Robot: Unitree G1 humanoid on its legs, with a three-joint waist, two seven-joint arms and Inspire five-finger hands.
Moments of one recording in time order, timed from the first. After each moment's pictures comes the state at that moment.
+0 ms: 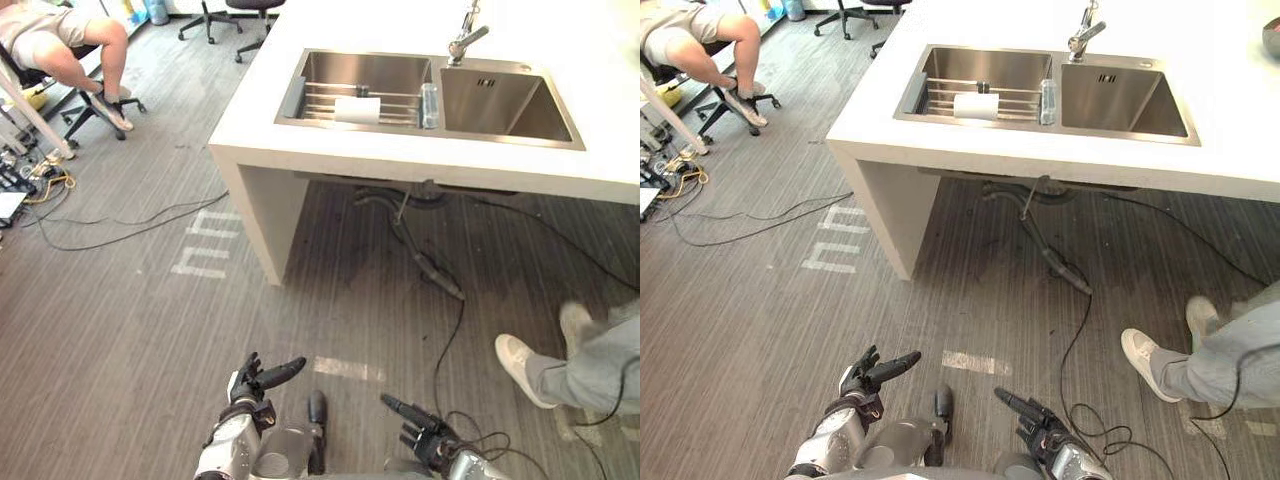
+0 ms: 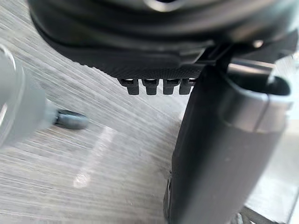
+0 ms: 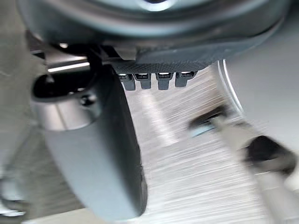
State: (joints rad) left arm 0.04 0.07 -0.11 0.64 -0.45 0.04 0.21; right arm 0.00 -0.10 -0.23 1.04 0.45 0.14 0.12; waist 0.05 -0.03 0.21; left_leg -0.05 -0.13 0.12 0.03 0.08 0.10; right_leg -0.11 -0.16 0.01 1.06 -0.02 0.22
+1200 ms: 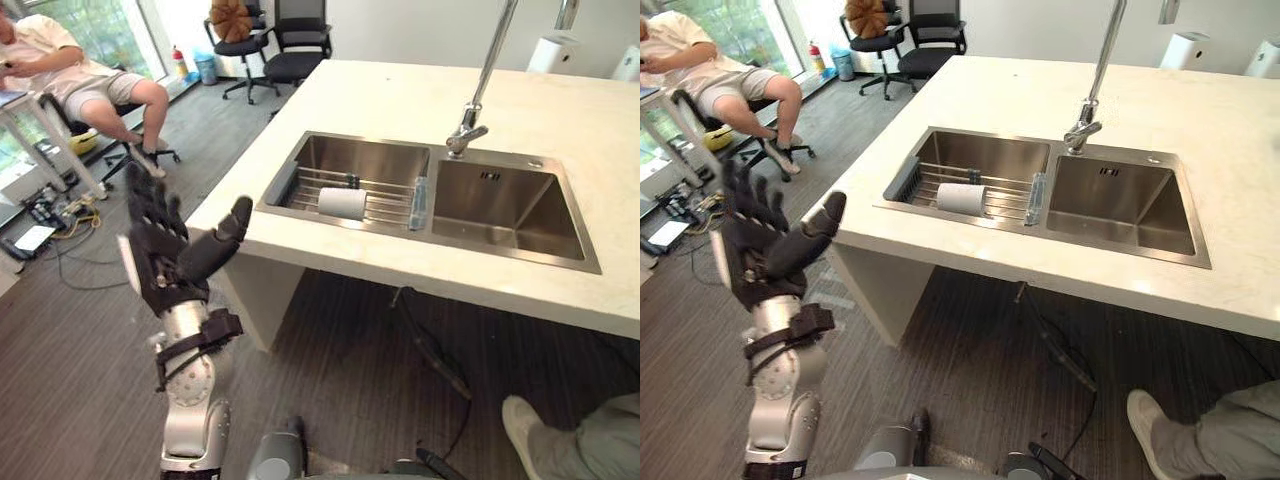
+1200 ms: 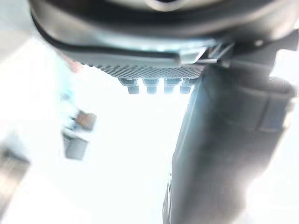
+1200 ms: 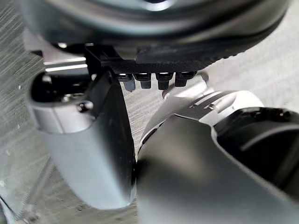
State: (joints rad) left arm 0.08 0.12 -0.01 -0.51 -0.25 -0.30 0.32; right arm 0.21 -0.16 -0.39 1.03 0.45 0.31 0.17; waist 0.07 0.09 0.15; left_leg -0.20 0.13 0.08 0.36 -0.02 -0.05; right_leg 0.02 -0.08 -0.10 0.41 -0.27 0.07
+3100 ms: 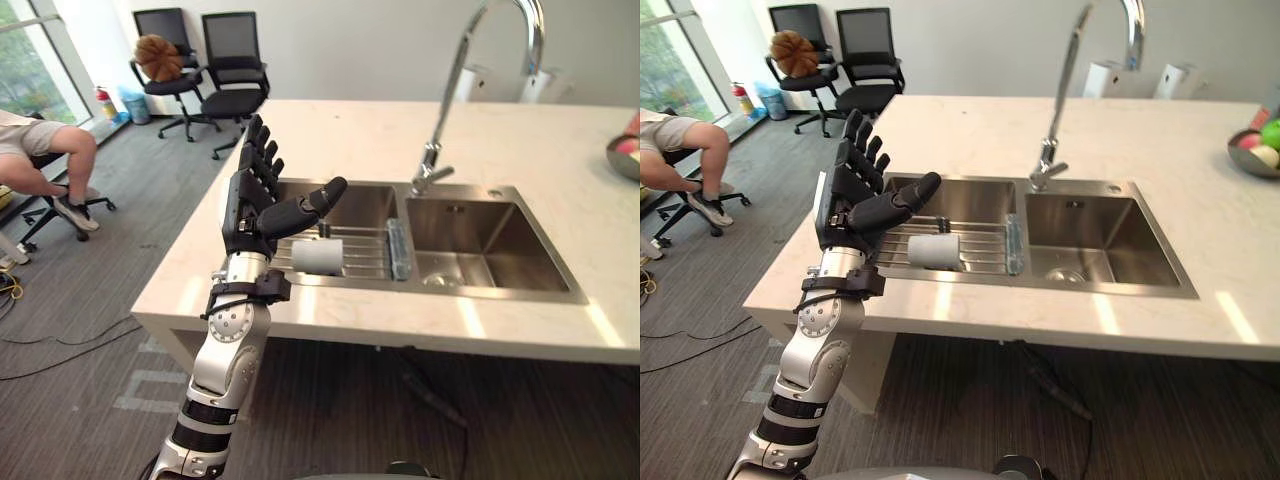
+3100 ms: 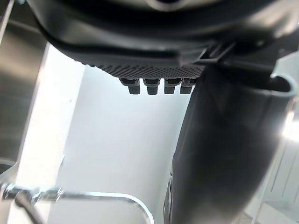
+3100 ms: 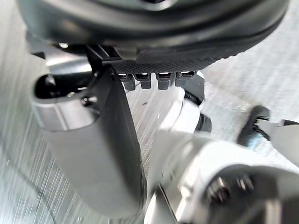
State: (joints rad) left arm -0.22 0.14 -0.15 -0.24 -0.33 -0.09 0.26; right arm 0.28 -0.02 -0.58 1.08 0.56 0.11 0.06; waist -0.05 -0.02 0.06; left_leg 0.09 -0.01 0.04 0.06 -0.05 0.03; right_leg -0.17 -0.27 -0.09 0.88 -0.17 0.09
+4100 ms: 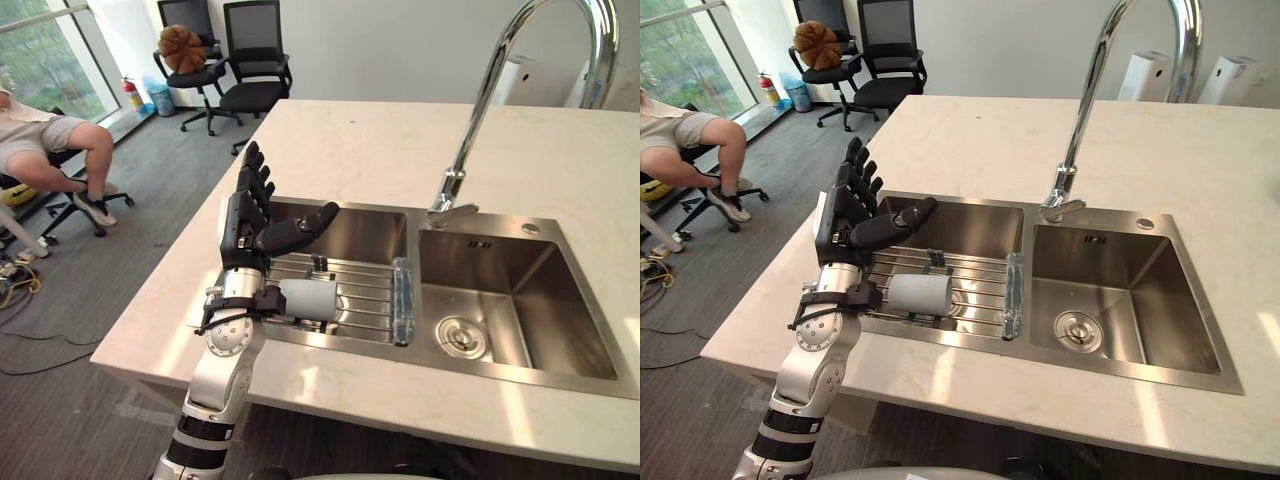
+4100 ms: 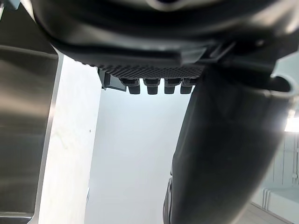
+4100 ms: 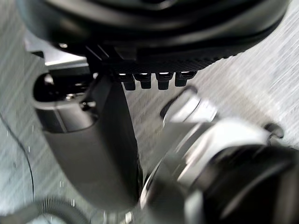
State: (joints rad) left arm -0.13 0.14 -0.16 -0.25 -0.28 -0.02 0.21; right arm 0.22 -0.10 -0.41 1.03 0.59 0.20 0.04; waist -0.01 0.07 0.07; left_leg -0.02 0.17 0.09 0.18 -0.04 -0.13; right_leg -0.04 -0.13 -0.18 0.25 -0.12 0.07
